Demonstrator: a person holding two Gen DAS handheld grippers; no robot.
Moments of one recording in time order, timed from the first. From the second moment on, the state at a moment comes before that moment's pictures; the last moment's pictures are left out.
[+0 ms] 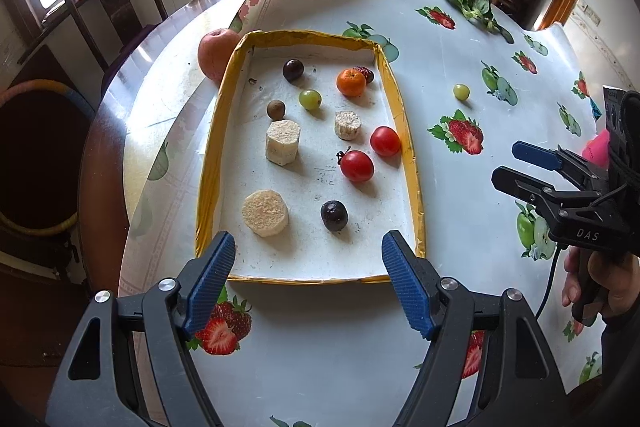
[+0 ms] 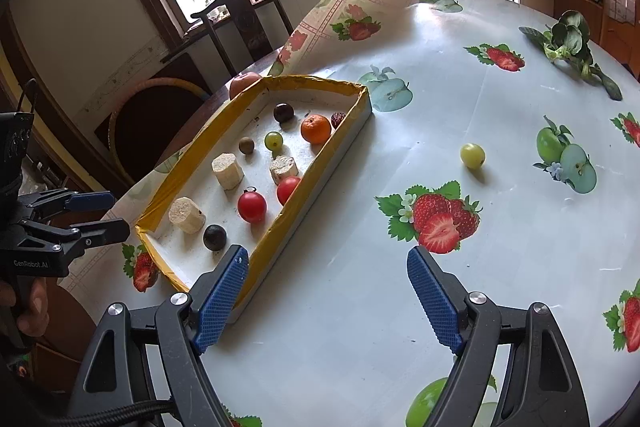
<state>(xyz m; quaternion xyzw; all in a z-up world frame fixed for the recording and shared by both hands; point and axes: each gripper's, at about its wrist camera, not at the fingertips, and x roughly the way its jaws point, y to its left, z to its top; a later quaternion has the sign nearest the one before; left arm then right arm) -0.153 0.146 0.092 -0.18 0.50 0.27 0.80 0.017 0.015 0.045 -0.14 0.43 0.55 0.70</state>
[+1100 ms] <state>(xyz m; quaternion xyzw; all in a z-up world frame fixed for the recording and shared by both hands) -0.130 0.186 0.062 -0.24 0.51 0.25 0.79 0.129 0.080 0.002 -0.17 0.43 0.39 0.80</state>
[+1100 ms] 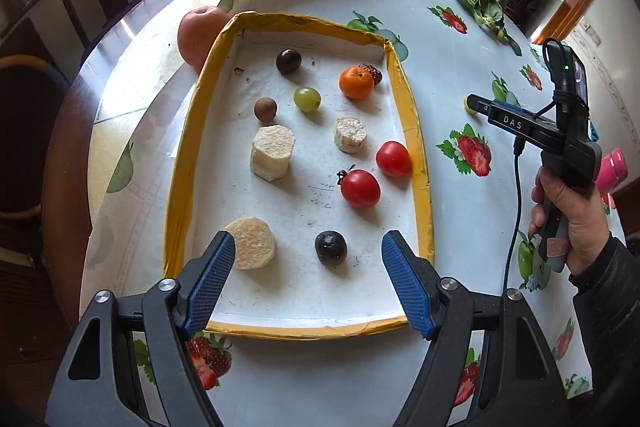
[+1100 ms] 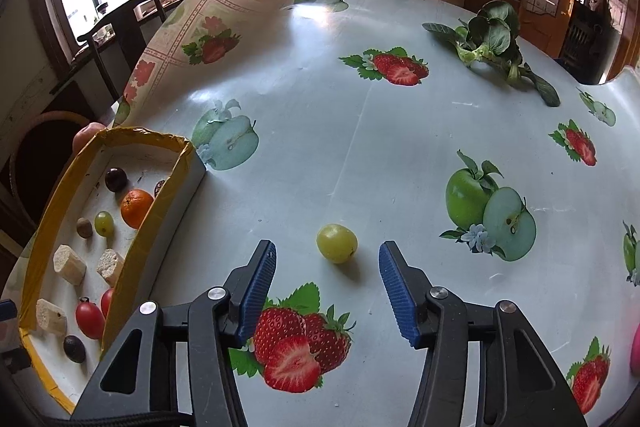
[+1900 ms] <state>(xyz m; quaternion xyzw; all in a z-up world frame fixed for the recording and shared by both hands) -0.111 0.159 0.026 -0.17 0.56 0.22 0.78 0.060 0.039 0.073 -0.09 0.41 0.44 0.79</state>
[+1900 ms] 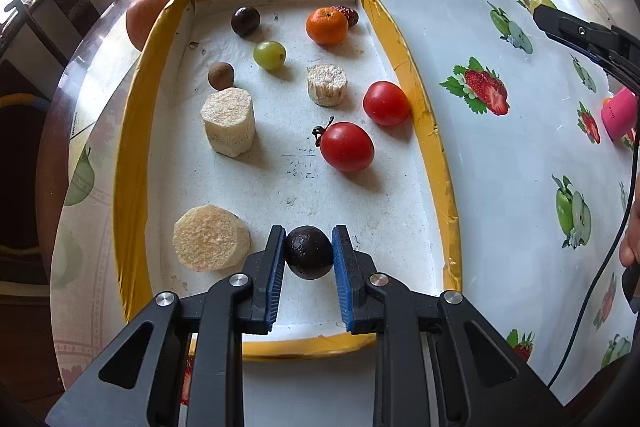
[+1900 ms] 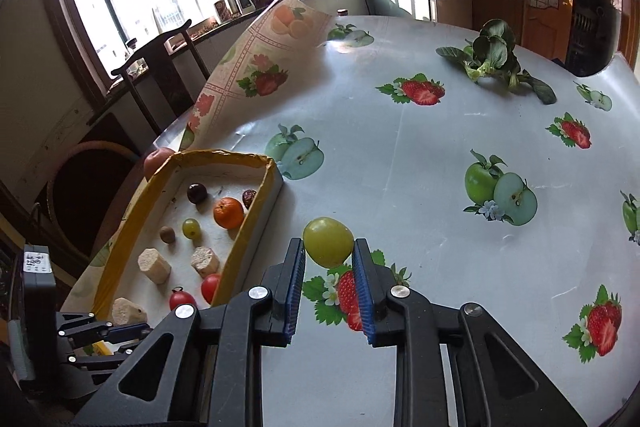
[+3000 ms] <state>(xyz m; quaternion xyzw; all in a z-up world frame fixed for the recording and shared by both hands) -0.141 0.175 0.065 -0.20 0.52 0.24 0.80 -0.052 0.075 0.076 -0.13 0.42 0.53 0.73</state>
